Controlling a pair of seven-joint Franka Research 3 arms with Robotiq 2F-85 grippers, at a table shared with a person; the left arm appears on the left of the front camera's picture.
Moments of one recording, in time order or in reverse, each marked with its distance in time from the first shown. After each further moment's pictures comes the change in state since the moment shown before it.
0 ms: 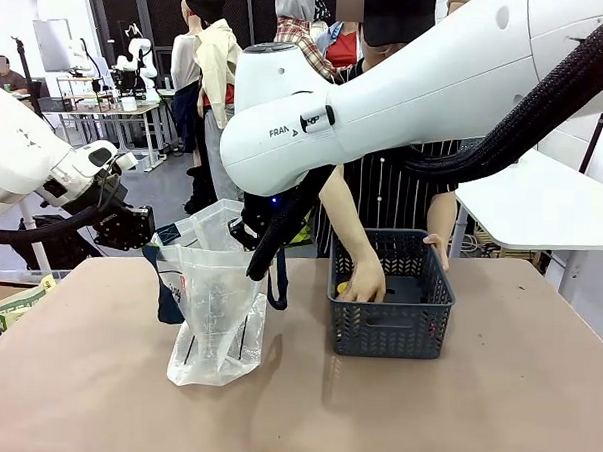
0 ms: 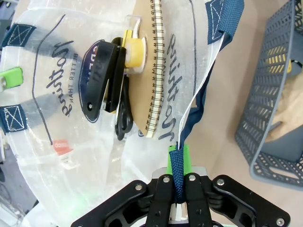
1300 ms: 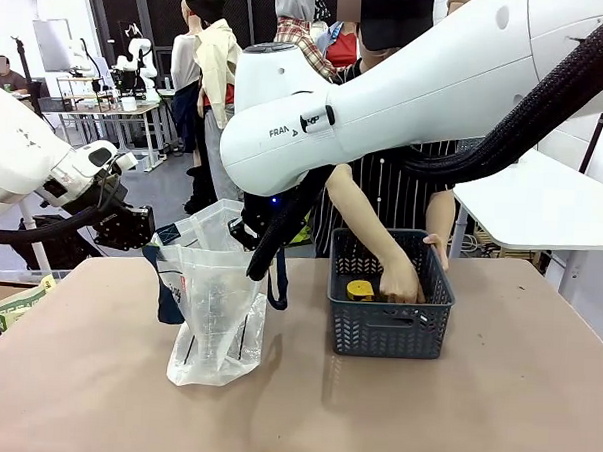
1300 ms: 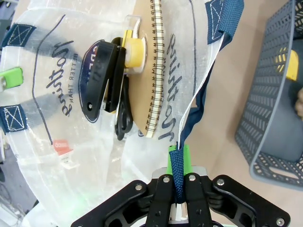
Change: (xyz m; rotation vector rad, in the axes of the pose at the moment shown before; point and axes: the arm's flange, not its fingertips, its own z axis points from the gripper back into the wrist) left arm 0.000 0.000 0.000 0.000 0.000 0.000; right arm 0.000 0.000 0.000 0.000 0.000 0.000
